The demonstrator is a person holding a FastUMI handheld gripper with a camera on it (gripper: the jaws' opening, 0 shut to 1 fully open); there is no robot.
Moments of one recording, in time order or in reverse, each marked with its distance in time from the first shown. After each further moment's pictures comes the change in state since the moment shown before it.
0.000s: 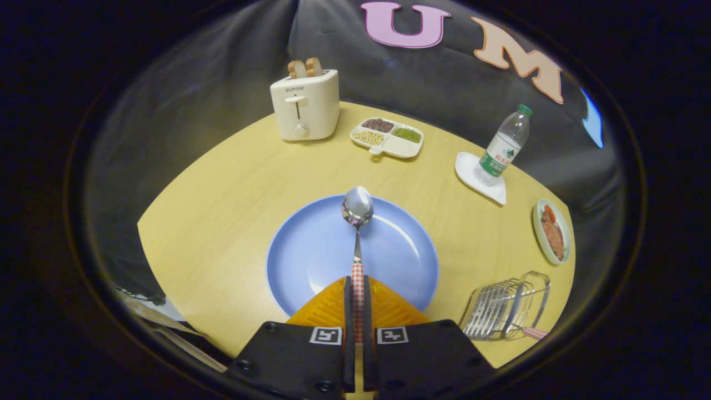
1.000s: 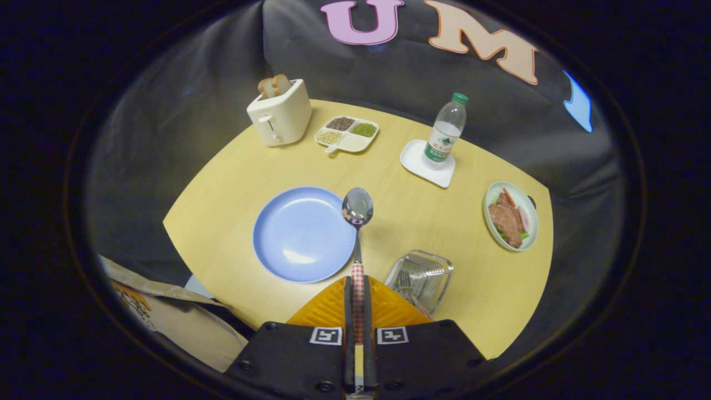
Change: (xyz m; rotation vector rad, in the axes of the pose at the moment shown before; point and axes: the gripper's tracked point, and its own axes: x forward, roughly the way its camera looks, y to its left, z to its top) arm -0.110 -0.128 -0.009 0.042 0.158 0.038
